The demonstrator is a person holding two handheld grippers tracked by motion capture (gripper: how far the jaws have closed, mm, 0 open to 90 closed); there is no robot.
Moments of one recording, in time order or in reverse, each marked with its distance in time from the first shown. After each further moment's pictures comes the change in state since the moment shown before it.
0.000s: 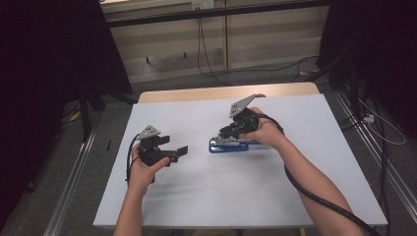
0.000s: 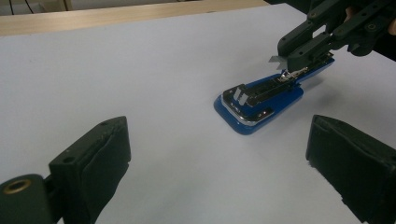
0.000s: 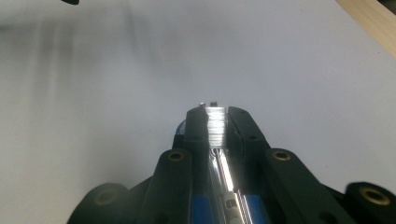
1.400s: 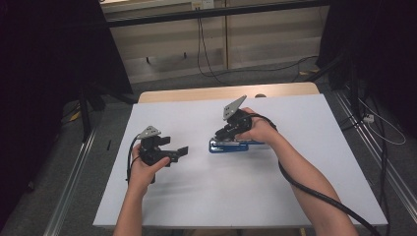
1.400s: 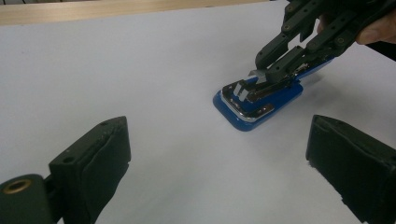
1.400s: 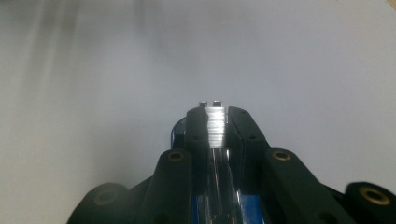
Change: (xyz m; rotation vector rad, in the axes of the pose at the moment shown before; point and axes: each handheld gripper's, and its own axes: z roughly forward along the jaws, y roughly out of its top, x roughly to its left) left arm 0.003 -0.002 0.003 0.011 -0.016 -0.017; right arm -0.013 0.001 0.026 0.047 0.082 -0.077
